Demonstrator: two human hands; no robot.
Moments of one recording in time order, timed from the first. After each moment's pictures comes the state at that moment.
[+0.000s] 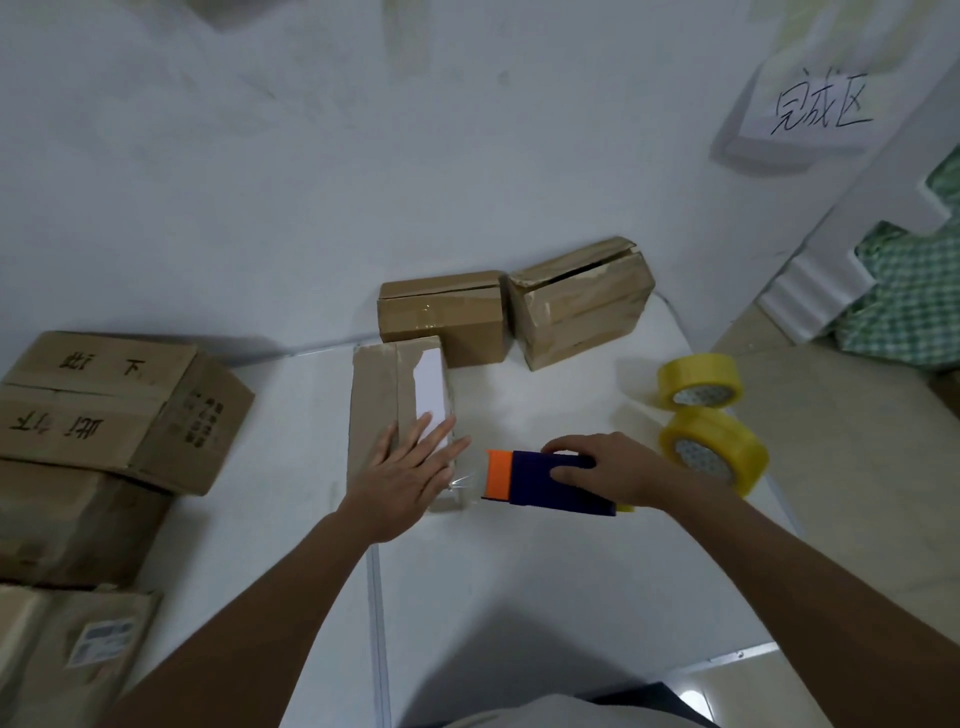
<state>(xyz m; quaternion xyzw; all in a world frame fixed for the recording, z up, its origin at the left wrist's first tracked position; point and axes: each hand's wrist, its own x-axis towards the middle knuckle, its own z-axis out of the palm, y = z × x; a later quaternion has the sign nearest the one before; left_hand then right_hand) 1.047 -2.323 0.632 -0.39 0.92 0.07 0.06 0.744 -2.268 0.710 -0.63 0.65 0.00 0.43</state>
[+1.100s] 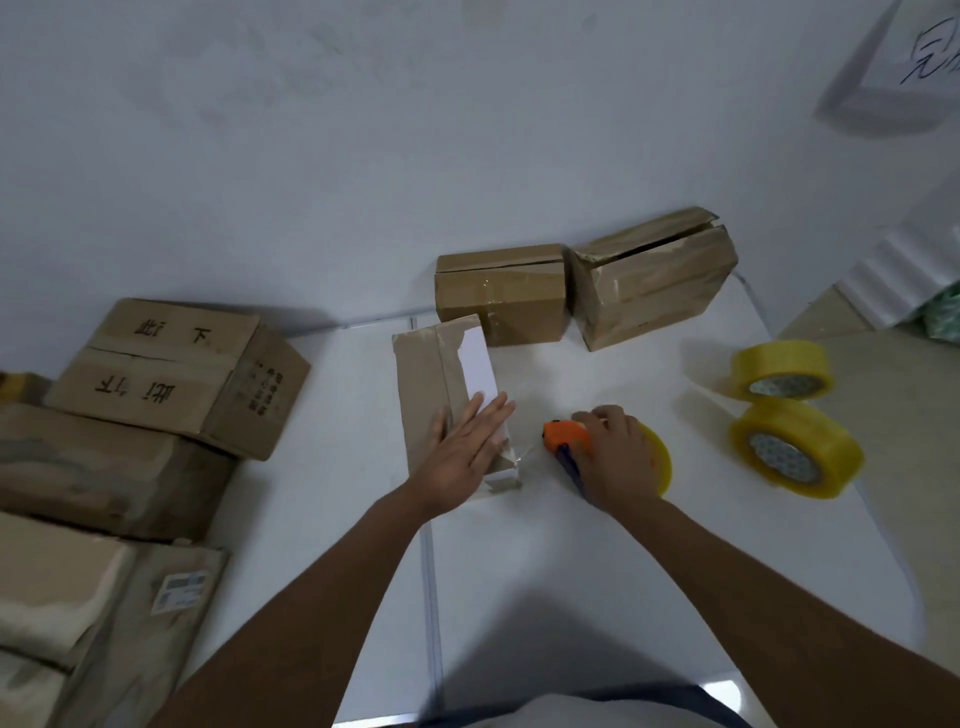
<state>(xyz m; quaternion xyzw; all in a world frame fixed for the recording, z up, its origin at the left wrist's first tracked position) 1.041 -2.323 0.648 -0.46 0.81 0.35 -0.03 0.817 -2.278 0.603 -0.61 0.76 -0.10 0.18</state>
